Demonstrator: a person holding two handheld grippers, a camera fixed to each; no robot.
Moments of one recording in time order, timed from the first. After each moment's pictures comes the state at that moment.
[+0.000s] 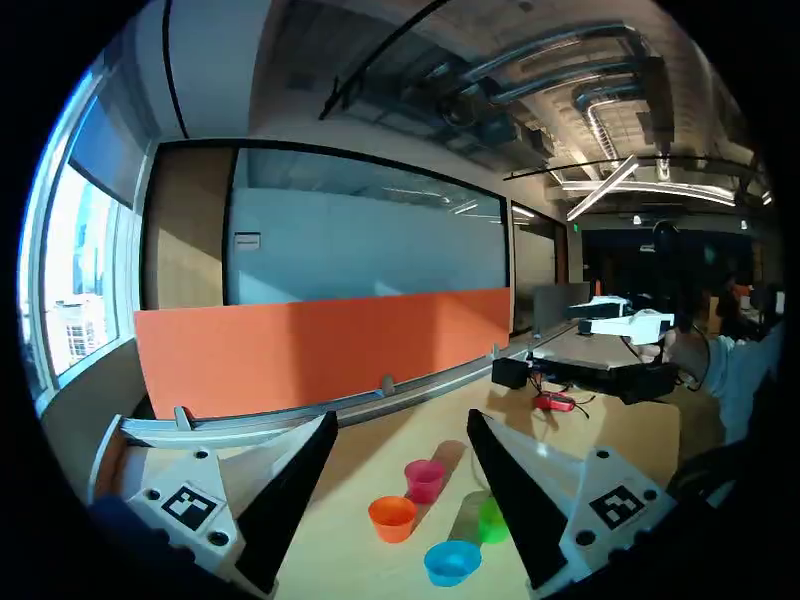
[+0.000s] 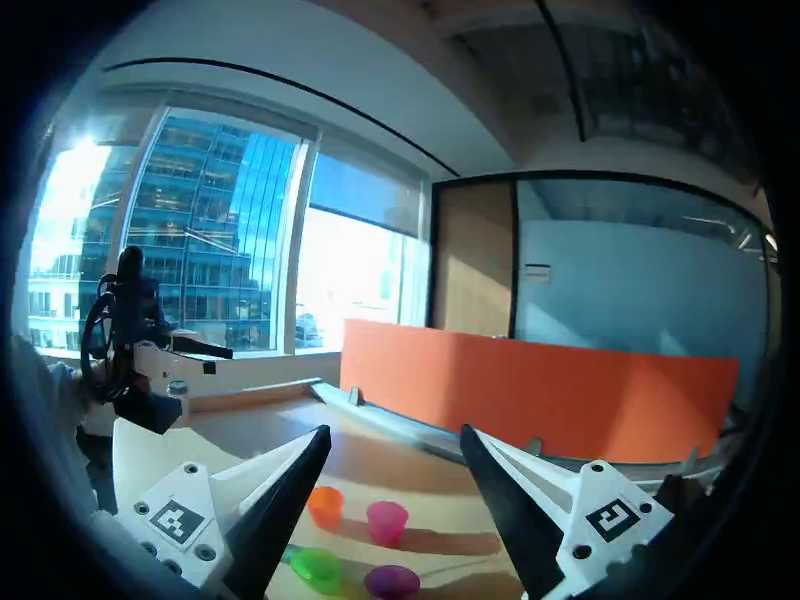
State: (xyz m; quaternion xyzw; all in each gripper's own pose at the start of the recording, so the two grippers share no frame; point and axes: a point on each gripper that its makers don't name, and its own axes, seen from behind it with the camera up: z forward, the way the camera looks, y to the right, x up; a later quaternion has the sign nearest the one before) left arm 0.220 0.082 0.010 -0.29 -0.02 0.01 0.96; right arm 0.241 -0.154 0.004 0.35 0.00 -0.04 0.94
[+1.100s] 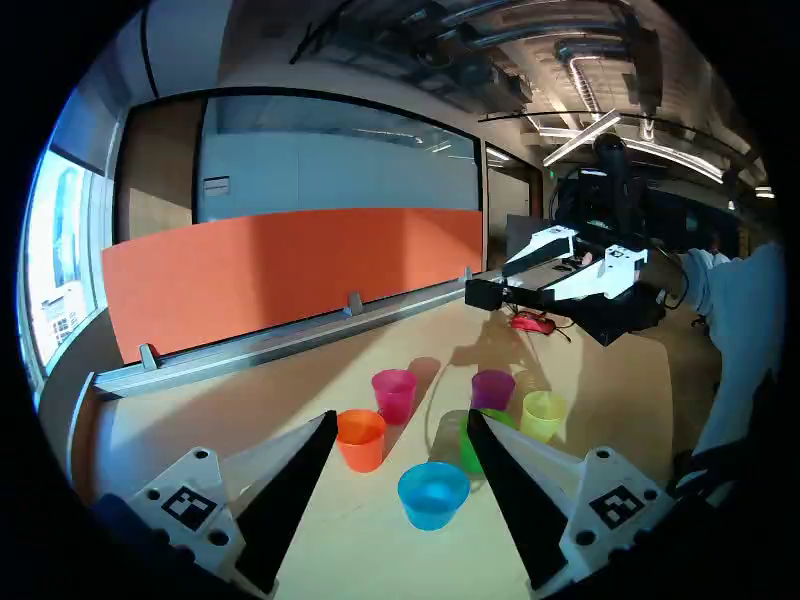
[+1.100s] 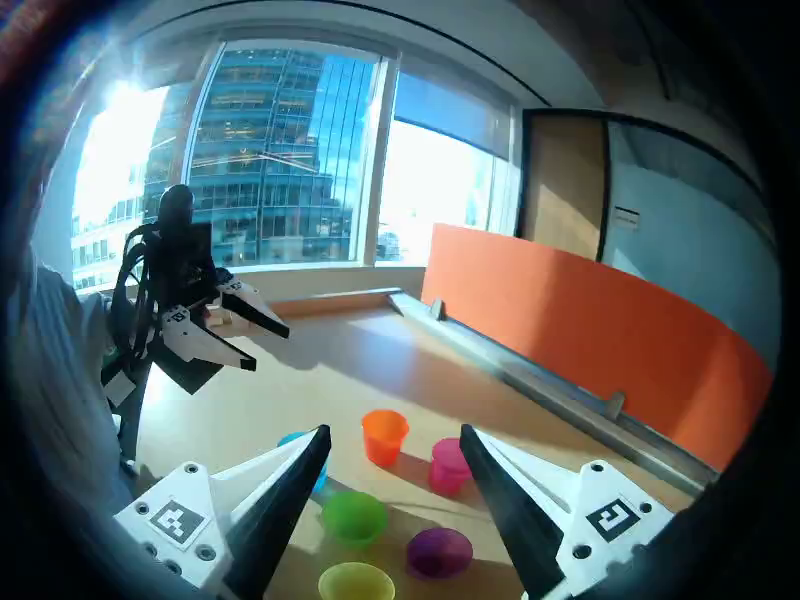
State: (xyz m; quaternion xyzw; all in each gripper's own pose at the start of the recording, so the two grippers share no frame) left arm 0.086 0.101 -0.004 -0.34 -0.12 0.05 0.93; right arm 0.127 -0.209 0.002 0.47 -0.13 -0.13 0.86
